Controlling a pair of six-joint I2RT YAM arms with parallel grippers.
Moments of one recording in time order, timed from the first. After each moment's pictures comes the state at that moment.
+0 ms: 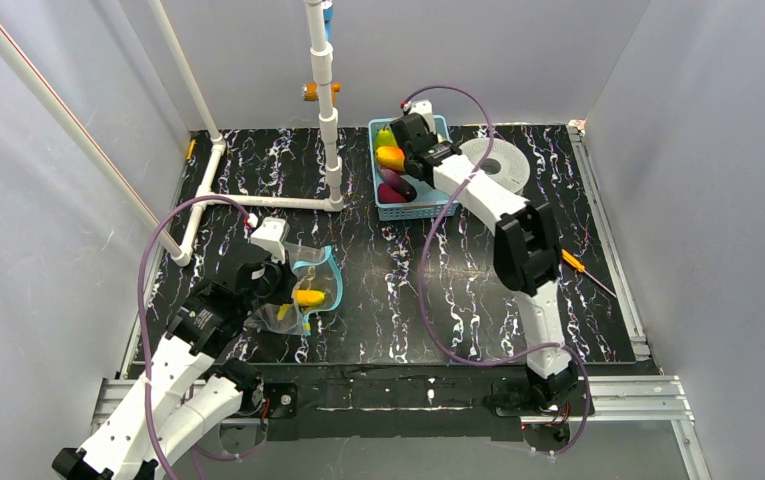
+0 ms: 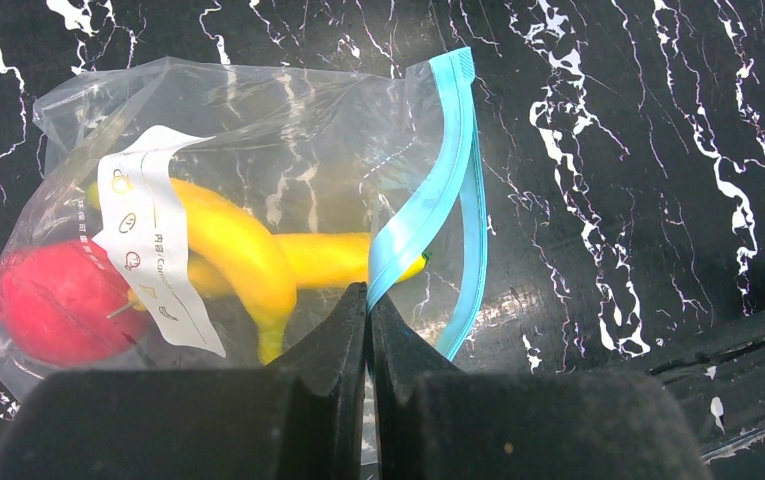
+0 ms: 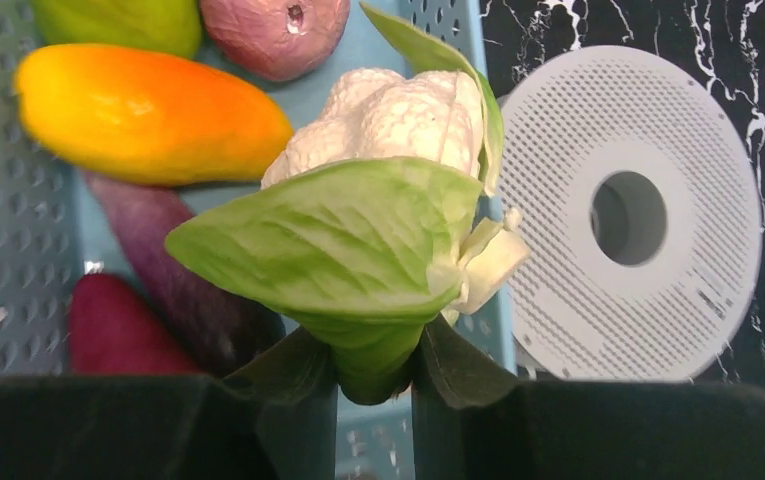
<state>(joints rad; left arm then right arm) -0.51 0.65 0.74 -0.73 -0.11 -0.25 0.59 2.25 2.00 -0.53 0.63 0.18</state>
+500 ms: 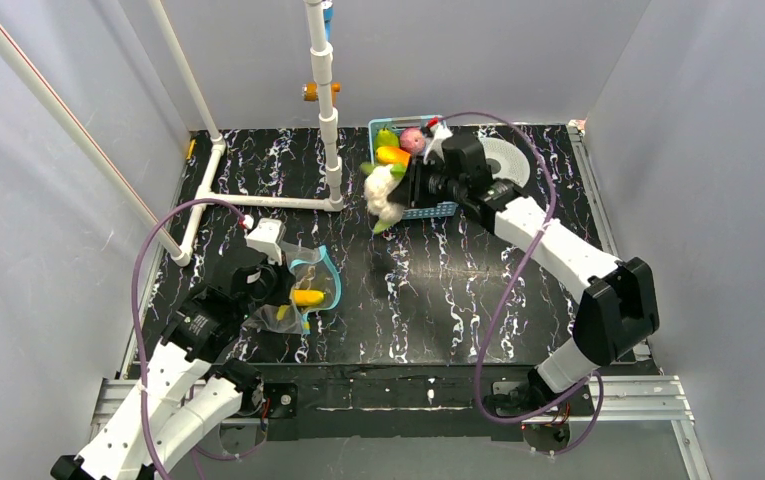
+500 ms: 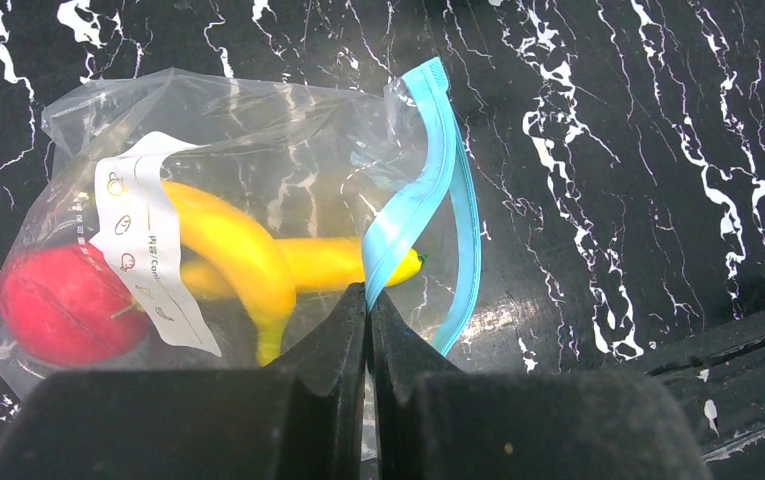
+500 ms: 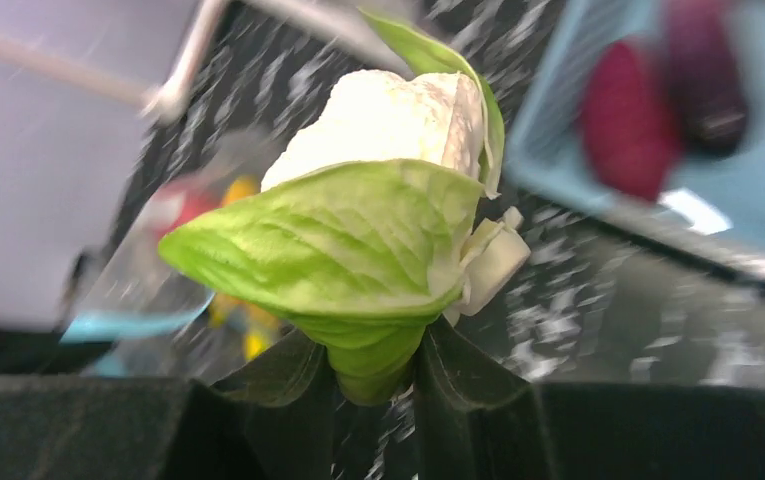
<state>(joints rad) -0.51 0.62 0.74 -0.73 -0.11 -0.25 0.59 1.58 1.39 -0.30 -0.17 0.43</state>
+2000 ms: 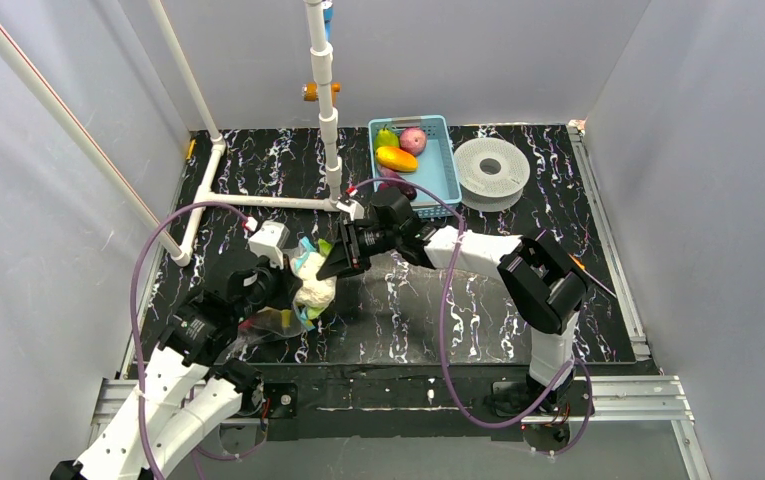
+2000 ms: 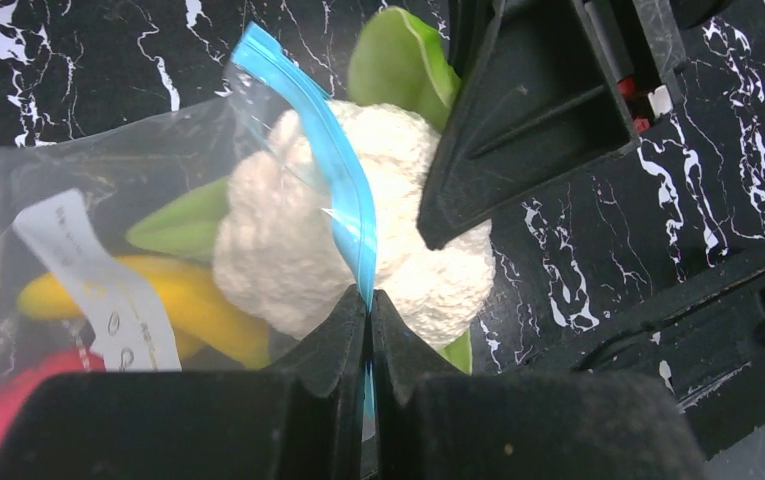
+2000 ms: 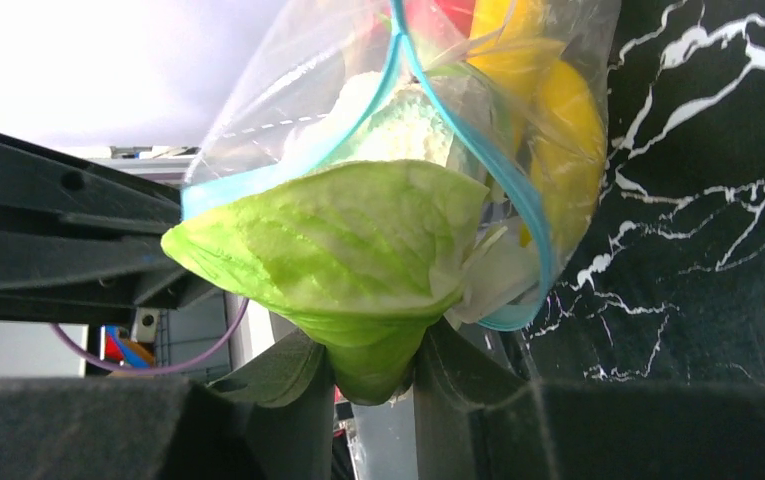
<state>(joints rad) -0.51 0.58 0.74 -0.73 0.01 -0.24 0.85 1.88 1.20 0.27 -0.86 1.00</state>
